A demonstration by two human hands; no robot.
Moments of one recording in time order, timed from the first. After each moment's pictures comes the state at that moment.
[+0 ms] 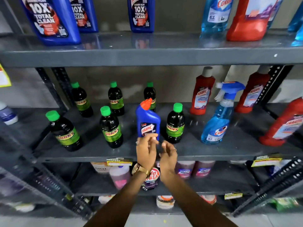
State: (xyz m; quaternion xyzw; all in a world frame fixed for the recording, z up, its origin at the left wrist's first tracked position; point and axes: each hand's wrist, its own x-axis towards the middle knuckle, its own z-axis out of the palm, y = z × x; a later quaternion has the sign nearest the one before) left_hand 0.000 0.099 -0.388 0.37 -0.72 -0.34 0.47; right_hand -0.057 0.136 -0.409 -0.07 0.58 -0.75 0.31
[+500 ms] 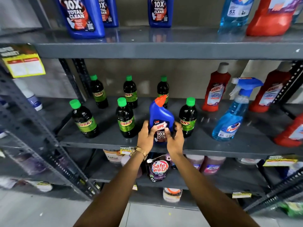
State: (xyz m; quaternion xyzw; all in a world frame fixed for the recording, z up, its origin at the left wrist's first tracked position) left_hand 0.029 0.068 -0.376 0.42 -0.70 -0.42 0.41; right_hand -0.066 0.122 -0.385 -0.32 0.66 -0.65 0.20
